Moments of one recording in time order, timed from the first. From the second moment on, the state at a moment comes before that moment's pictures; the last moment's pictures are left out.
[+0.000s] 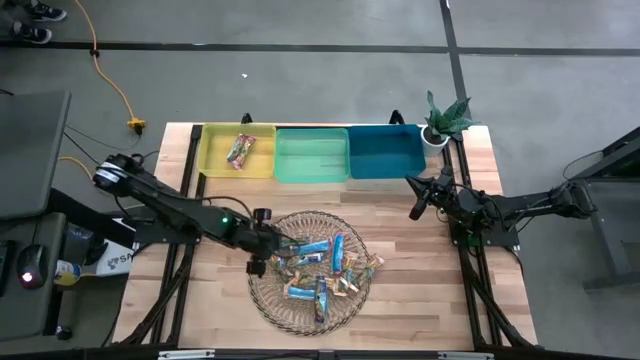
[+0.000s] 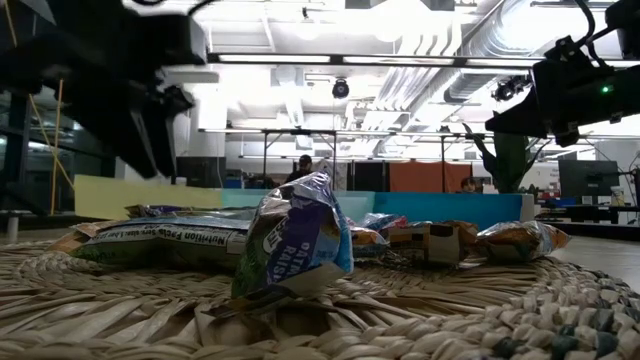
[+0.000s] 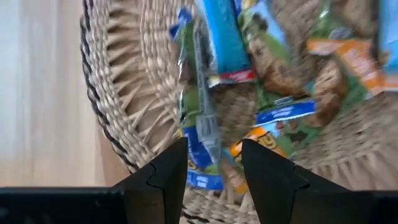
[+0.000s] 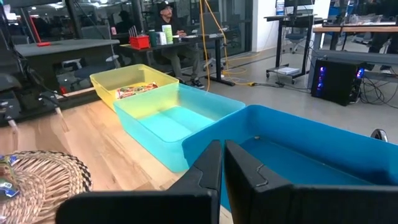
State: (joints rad) left arm -0.37 1.41 0.83 -0.56 -0.27 -0.24; right arm 0.08 0.29 0.01 0.18 0.74 0.17
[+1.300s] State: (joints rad) left arm -0.20 1.62 0.83 -0.43 -0.13 -0.08; right arm 0.08 0.30 0.01 0.18 0.72 0.17
